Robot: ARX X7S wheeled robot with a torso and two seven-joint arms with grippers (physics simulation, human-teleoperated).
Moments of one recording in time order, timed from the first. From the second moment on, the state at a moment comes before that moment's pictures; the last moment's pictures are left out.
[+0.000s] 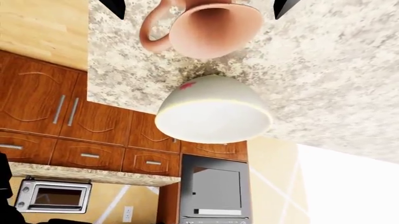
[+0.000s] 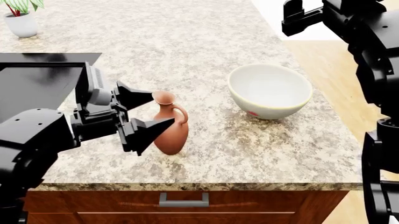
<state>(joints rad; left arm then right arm) -0.89 -0.55 0.29 -0.12 -0.66 -0.70 0.94 1.37 0.39 -0.27 0.27 0.15 0.85 -0.29</state>
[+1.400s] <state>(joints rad) -0.97 -0.47 0.27 -0.21 -0.56 -0.60 0.78 1.35 0.42 -0.26 0.21 0.17 0.90 -0.28</state>
